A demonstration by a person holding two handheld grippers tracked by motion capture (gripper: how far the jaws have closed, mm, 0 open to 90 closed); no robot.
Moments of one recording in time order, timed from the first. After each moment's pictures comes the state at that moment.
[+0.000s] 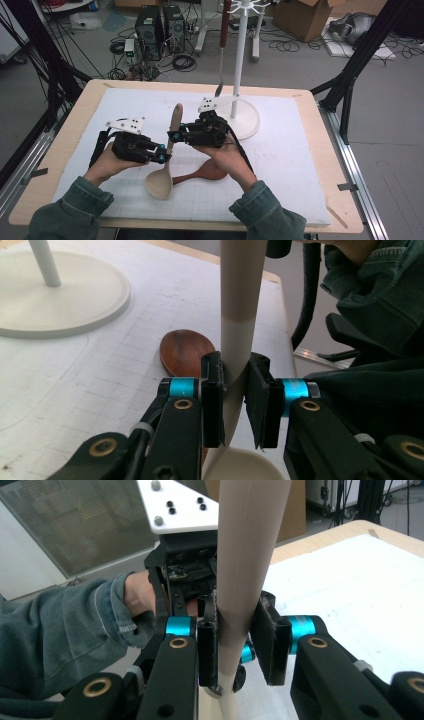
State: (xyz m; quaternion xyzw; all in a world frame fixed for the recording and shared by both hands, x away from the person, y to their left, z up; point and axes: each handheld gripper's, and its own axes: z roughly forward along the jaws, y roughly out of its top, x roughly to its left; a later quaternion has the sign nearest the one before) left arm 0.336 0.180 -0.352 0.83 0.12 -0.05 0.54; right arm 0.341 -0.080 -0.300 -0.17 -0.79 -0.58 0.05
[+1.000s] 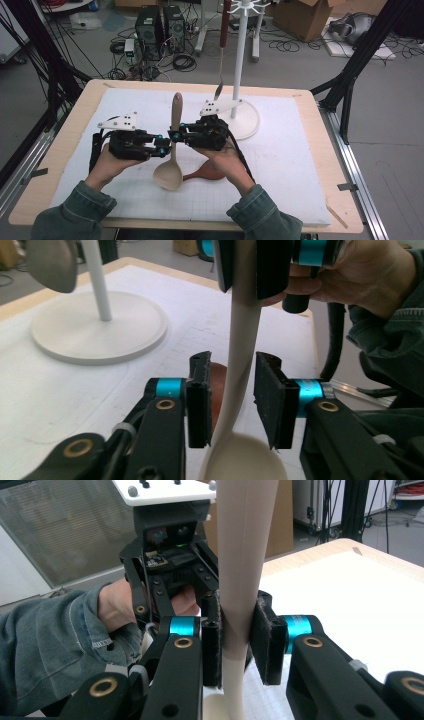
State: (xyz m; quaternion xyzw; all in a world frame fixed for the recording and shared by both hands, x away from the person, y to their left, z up) left arm 0.321 0.184 -0.336 0.80 0.16 0.02 0.57; right arm 0.334 -0.082 -0.304 -0.17 -0.78 -0.60 0.02
